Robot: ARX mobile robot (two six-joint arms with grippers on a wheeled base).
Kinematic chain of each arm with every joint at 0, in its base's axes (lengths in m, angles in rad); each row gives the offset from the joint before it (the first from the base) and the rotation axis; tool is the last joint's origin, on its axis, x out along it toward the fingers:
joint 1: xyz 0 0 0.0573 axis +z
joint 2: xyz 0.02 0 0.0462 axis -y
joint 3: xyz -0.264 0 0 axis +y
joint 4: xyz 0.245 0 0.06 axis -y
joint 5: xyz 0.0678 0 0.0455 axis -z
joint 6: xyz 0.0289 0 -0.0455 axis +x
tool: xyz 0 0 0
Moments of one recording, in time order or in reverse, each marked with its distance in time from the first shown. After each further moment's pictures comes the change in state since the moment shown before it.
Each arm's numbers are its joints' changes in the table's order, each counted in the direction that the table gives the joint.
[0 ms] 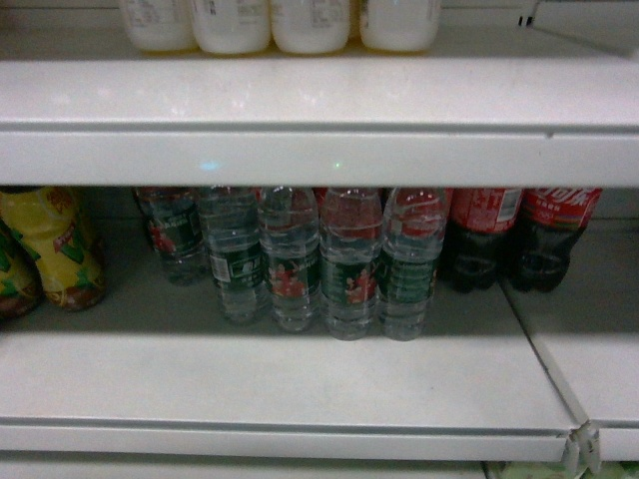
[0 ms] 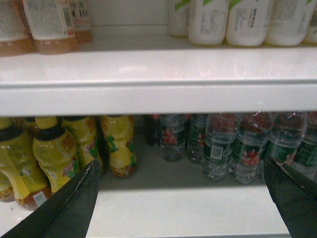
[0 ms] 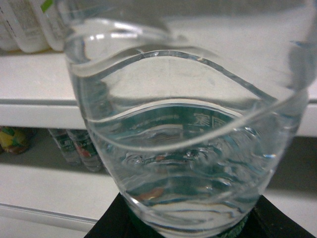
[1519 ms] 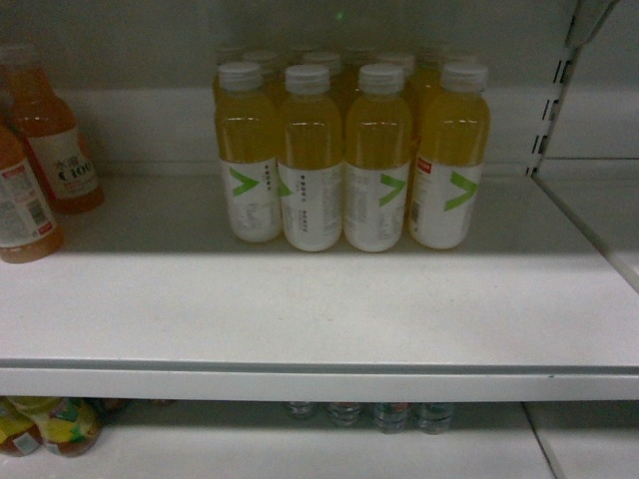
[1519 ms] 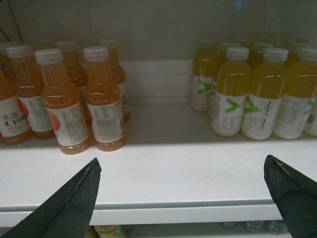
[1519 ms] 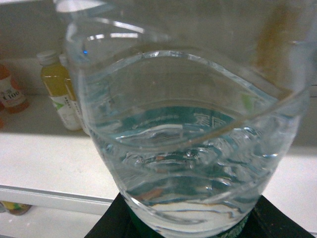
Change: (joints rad) left arm 0.000 0.000 0.000 0.002 0.001 0.000; right arm 0.000 0.000 -0.006 0.003 0.003 0.000
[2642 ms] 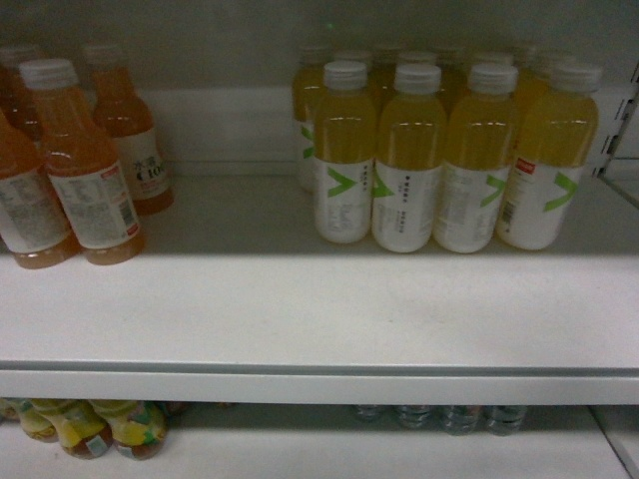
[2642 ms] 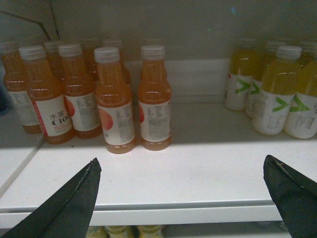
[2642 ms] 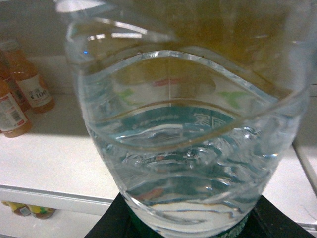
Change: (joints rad) left arm 0.000 0.000 0.000 -0.001 0.000 0.000; right arm 0.000 0.000 0.000 -0.002 -0.003 0.000
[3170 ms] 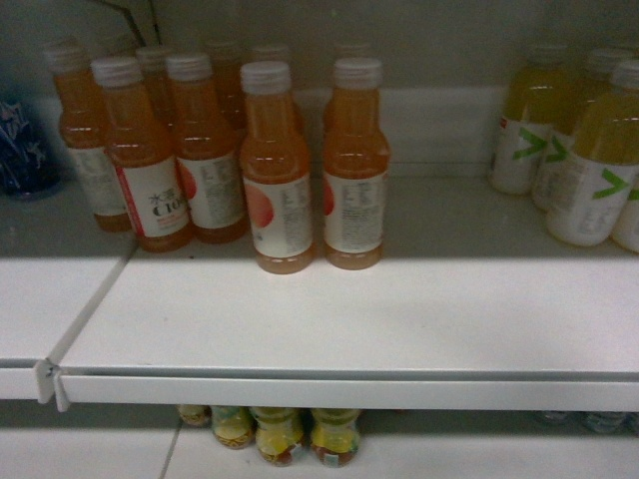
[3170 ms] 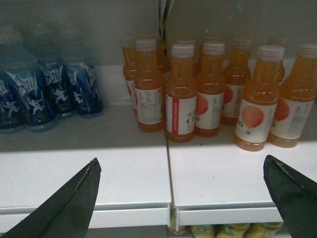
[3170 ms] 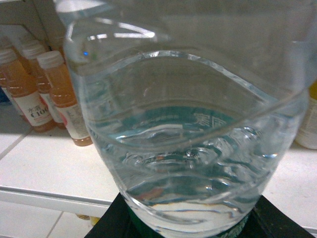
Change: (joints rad) left arm 0.000 0.000 0.000 -0.002 0.000 0.000; right arm 0.000 0.002 0.000 -0.001 0.000 -0.001
